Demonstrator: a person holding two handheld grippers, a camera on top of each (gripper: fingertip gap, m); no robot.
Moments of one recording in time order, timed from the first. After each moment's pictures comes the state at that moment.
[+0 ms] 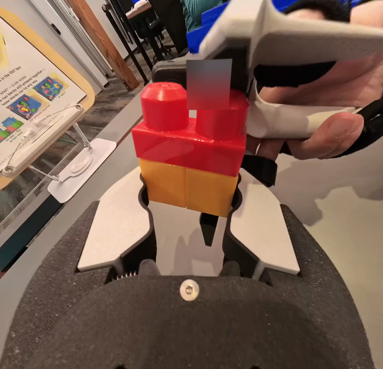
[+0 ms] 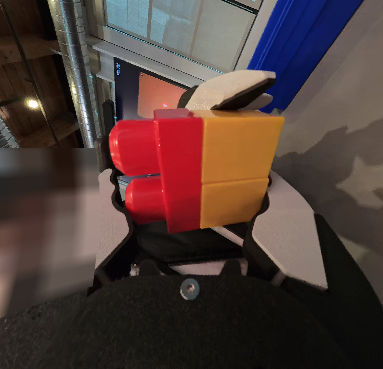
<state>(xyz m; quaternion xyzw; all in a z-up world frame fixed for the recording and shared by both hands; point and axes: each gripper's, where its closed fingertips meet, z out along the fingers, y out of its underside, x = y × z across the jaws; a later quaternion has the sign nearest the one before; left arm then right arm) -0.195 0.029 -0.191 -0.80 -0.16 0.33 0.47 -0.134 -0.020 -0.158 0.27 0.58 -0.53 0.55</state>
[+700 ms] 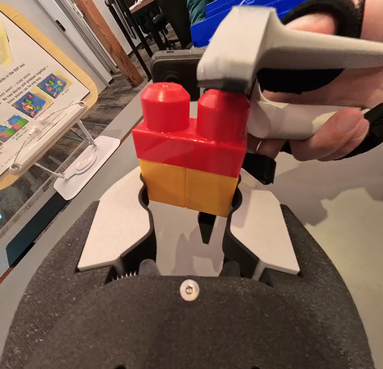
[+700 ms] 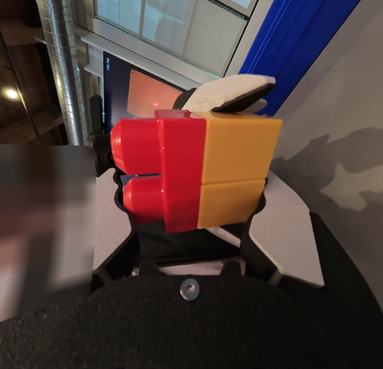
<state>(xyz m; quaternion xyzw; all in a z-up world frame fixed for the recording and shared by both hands) -0.198 0.028 -0.194 -0.80 -0.17 0.34 0.46 -0.136 -0.021 -0.164 0.27 0.60 -0.54 0.53</state>
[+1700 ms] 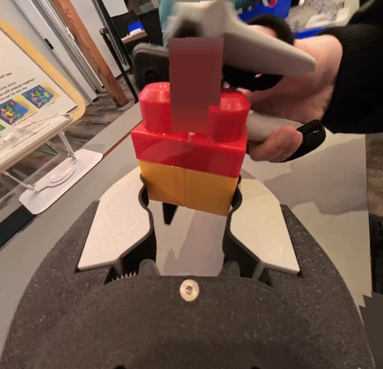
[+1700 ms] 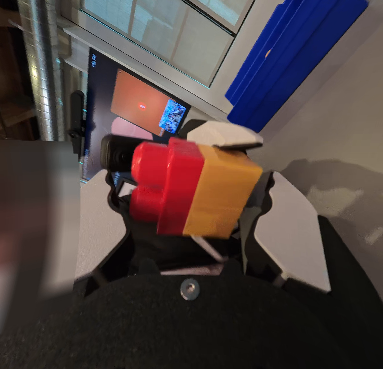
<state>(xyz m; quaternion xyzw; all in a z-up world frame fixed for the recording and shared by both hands) -0.184 0.035 -0.182 -0.77 -0.16 0.29 0.54 -0.151 -0.021 -0.147 0.26 0.63 -0.56 0.48</state>
